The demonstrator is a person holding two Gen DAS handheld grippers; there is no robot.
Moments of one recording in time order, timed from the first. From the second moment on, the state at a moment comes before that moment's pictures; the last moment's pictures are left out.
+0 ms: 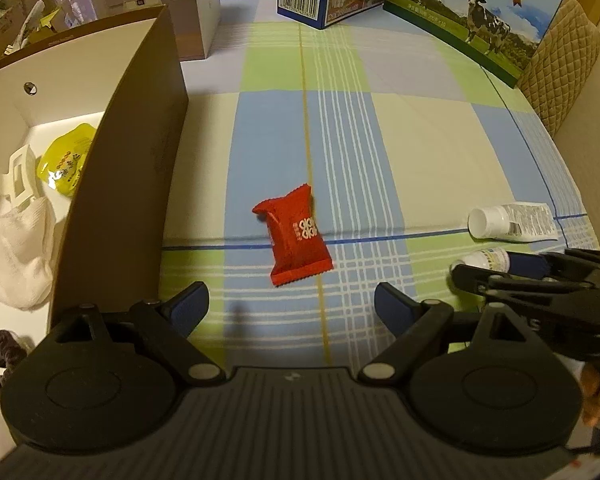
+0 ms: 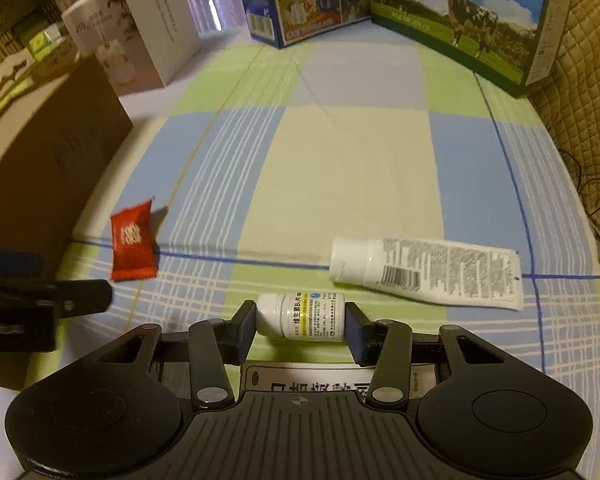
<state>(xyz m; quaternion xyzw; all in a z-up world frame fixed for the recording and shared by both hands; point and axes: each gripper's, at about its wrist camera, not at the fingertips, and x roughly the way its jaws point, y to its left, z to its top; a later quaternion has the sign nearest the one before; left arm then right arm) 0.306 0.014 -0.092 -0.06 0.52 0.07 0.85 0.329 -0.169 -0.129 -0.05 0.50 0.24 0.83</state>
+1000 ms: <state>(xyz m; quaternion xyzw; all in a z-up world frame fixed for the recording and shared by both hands) 0.359 0.023 -0.136 -0.07 0.54 0.09 0.83 0.347 -0.235 -0.100 0.01 0.47 0.20 0.86</state>
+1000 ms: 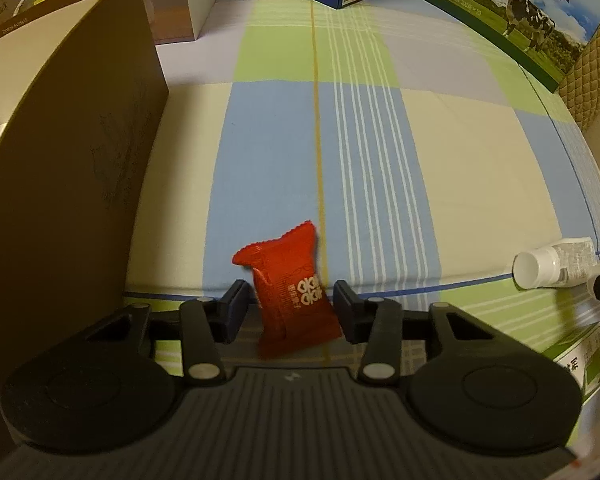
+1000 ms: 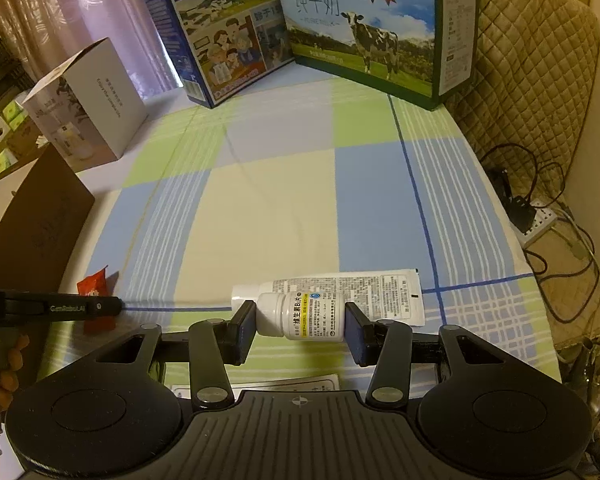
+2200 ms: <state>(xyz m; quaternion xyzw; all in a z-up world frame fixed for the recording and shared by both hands) 0.222 0.016 -0.006 -0.12 0.42 0.03 0.90 0.242 -0.200 -0.022 0.01 0.41 0.33 0.85</state>
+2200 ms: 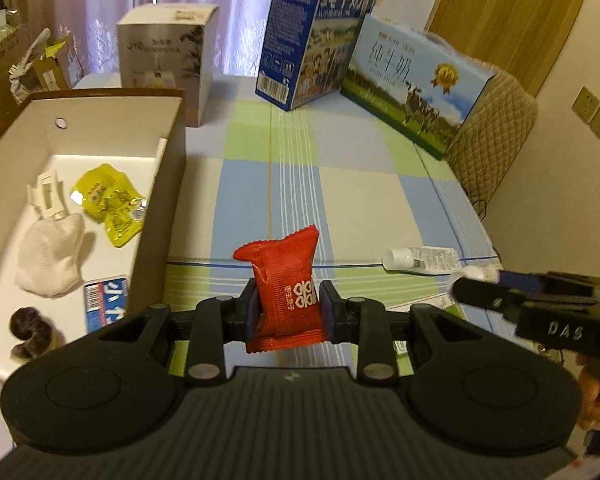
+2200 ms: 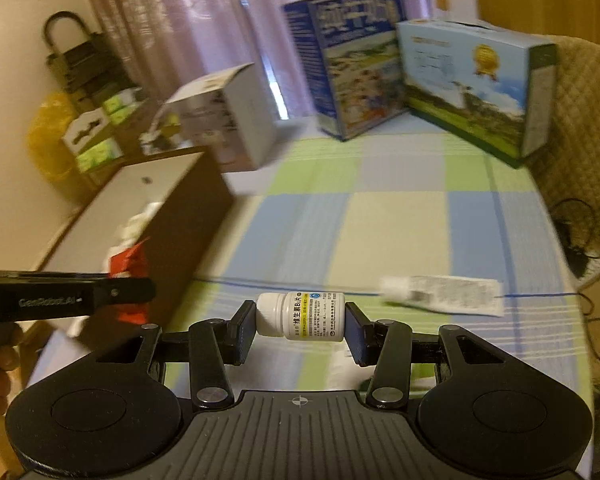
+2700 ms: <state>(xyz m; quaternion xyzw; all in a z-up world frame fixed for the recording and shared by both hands) 0.140 0.099 0.022 -0.13 0.40 0.09 0.90 0.173 -0.085 -0.018 -0.01 0.41 0.45 0.79</state>
